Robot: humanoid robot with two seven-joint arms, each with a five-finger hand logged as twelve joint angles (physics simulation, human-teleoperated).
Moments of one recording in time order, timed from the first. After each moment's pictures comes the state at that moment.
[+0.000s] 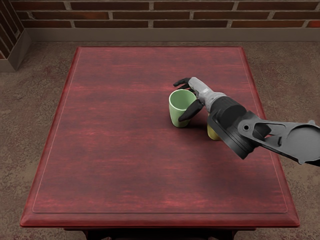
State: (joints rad) left arm -0.04 0.00 -0.03 -0.36 0.21 0.13 0.24; right arm 1.05 -0.40 0.20 1.53 -0.89 -0.53 -0.61
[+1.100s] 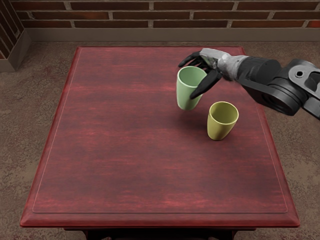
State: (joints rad) left arm -0.04 0.00 -0.03 -0.36 0.21 0.13 0.24; right arm 1.13 -0.58 0.44 1.53 -0.73 -0.09 -0.61
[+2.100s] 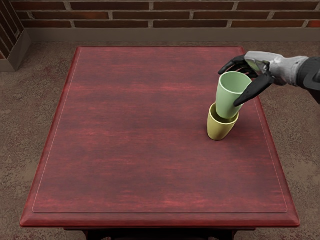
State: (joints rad) left arm -0.04 0.00 -0.03 -0.36 0.21 0.13 0.24; right arm 1.03 -0.93 0.54 1.73 -0.64 0.07 -0.61
